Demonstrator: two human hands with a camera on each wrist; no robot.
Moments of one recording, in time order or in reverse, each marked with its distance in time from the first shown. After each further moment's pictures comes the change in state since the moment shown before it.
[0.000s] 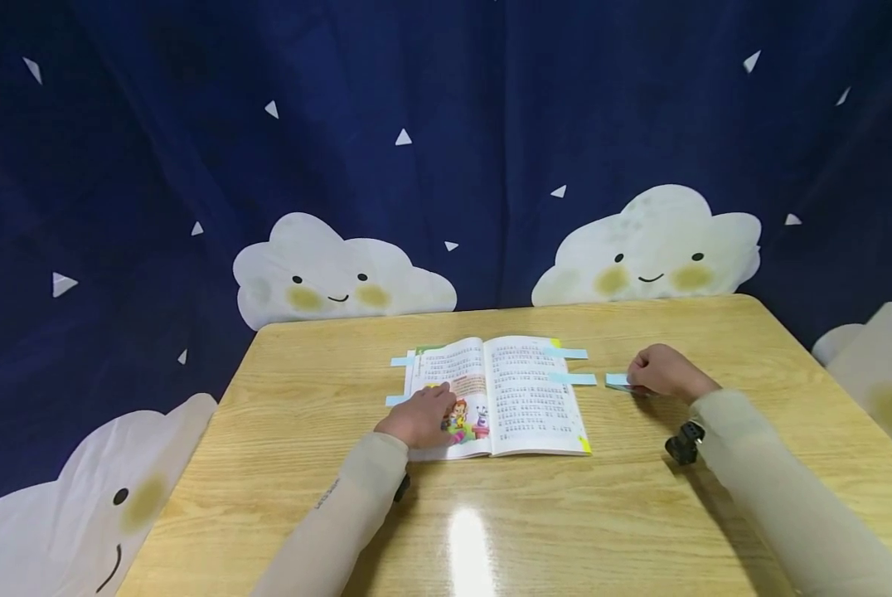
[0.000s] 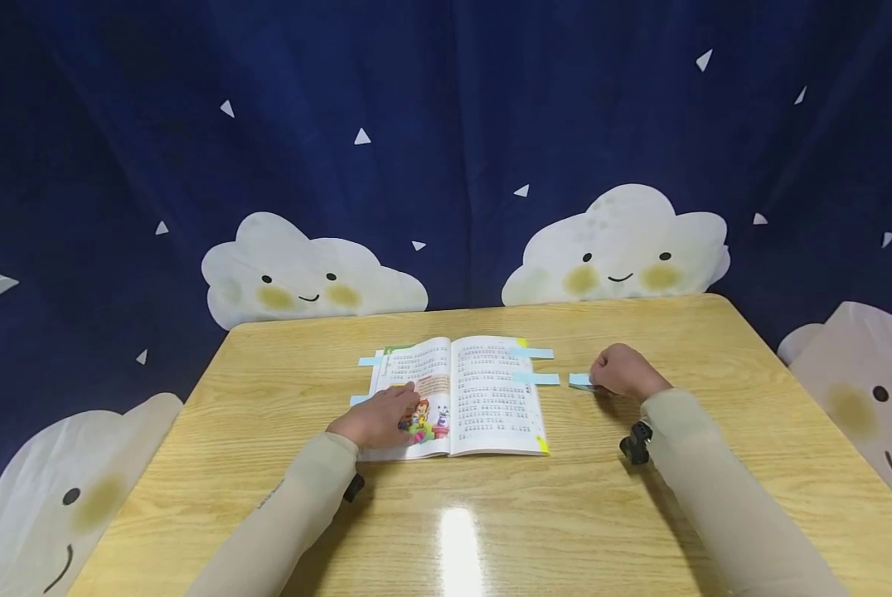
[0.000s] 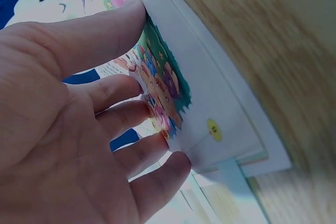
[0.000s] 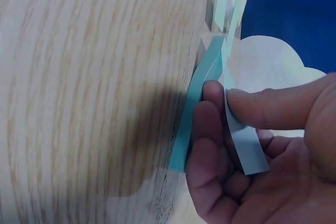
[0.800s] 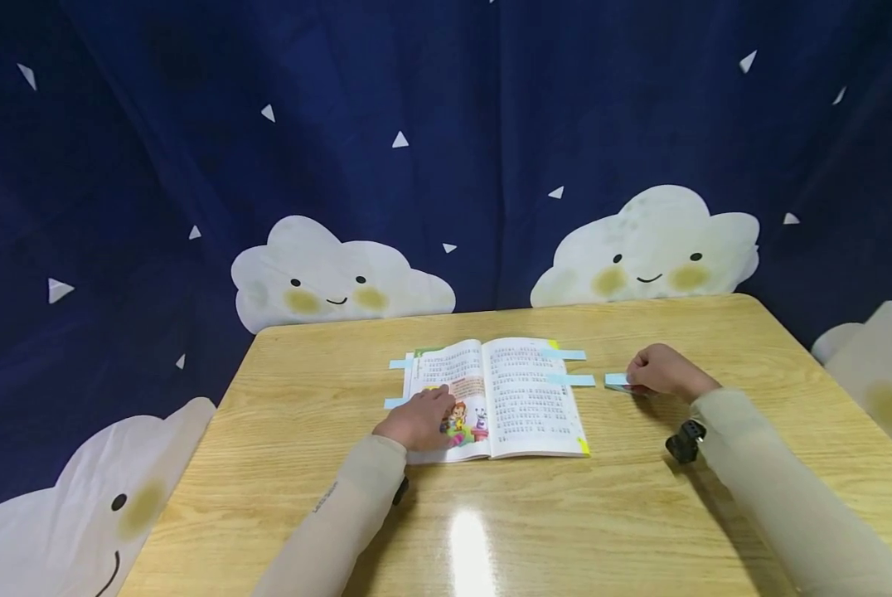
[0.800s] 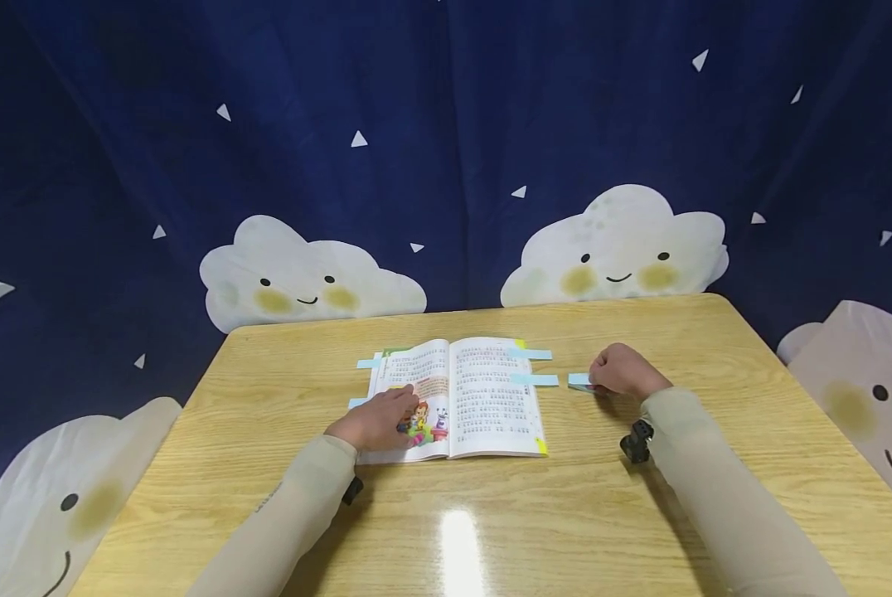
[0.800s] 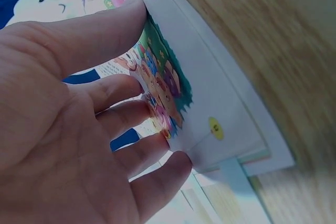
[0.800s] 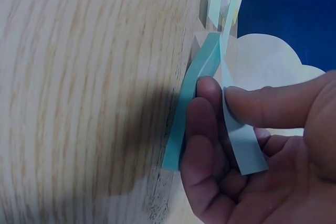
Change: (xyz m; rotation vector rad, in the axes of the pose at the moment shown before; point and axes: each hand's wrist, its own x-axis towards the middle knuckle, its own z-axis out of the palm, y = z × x) left_hand 0.001 -0.001 0.000 0.013 0.005 0.023; right_hand 0.001 0.001 -0.003 0.064 -0.030 -0.015
